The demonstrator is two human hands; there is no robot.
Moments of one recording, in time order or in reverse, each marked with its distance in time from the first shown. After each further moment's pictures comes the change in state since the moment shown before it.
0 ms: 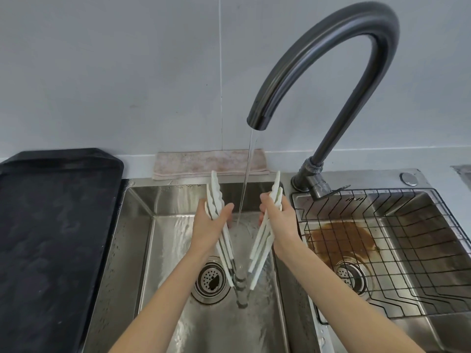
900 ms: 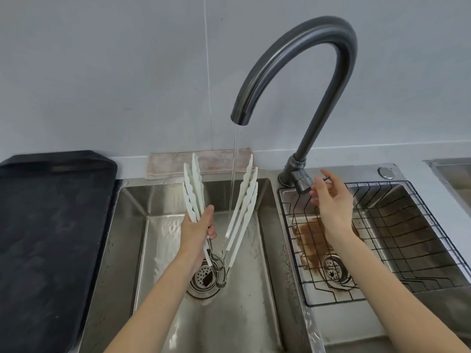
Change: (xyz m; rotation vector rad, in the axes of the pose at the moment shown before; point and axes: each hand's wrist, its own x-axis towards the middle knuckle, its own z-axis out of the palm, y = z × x) left_hand -0.019 -0.008 -0.007 -0.281 0.028 -0.179; right_hand -0.008 -0.051 -0.090 -0.305 0.307 -0.382
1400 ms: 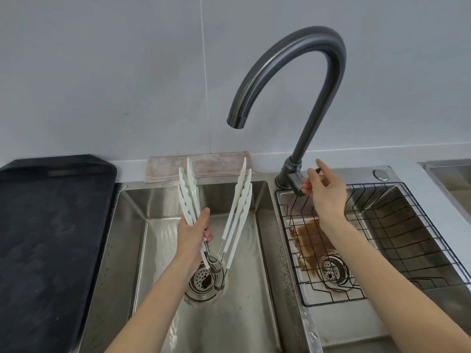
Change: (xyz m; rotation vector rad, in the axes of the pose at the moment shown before) left_hand -0.004 0.003 -0.001 -0.025 0.033 -0.022; right_hand 0.014 -0.016 0.012 0.048 0.012 -0.010
